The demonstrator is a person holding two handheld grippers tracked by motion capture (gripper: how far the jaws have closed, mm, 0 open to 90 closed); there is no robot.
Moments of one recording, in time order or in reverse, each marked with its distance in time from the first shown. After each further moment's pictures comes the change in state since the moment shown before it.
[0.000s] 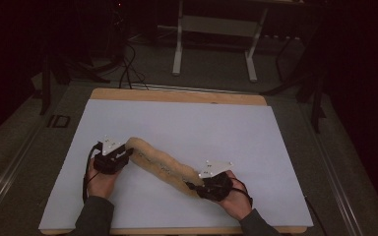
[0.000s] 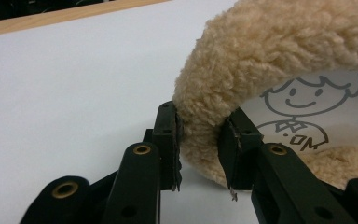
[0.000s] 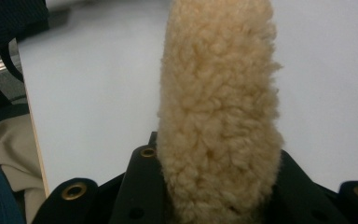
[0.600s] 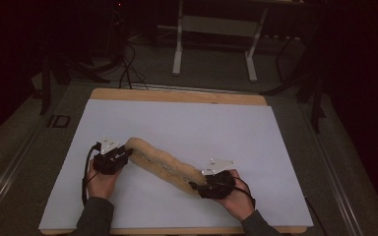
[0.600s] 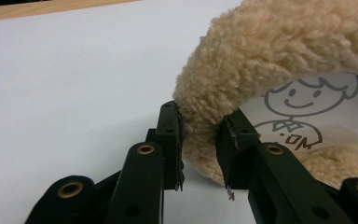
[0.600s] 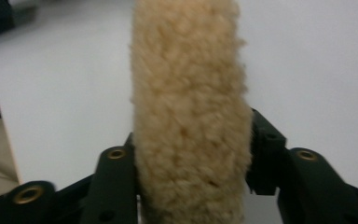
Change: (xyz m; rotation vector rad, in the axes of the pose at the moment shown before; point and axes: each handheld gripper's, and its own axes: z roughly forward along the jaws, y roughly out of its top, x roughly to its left) left arm 0.000 -0.001 -0.002 0.012 -0.005 -0.049; right arm -0.006 -0.004 -0.003 0.023 -0.074 0.050
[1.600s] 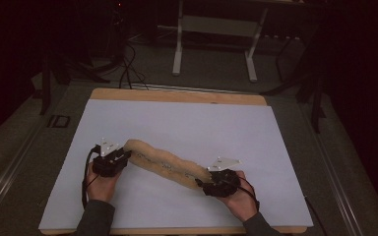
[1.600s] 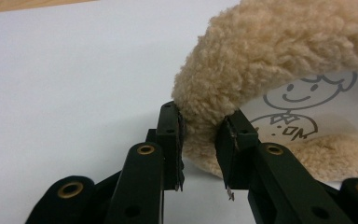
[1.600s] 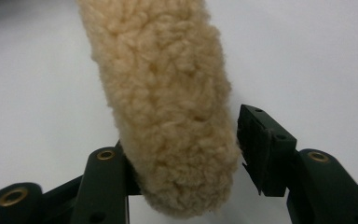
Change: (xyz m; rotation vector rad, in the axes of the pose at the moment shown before) left arm -0.006 -0.003 -0.007 0.014 0.041 -0.022; right arm -0.012 -0.012 -0.001 0.030 -0.101 0.113
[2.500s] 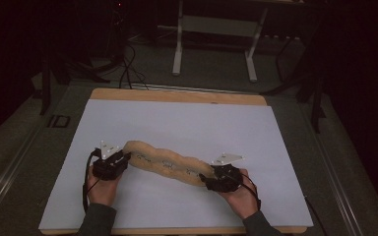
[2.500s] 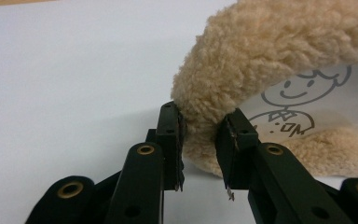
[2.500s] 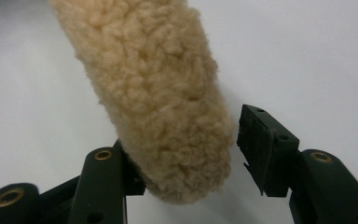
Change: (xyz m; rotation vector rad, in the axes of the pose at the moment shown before) left arm -0.010 -0.004 -0.008 0.008 0.048 -0.025; right arm -0.013 0.001 0.001 0.019 -0.066 0.085
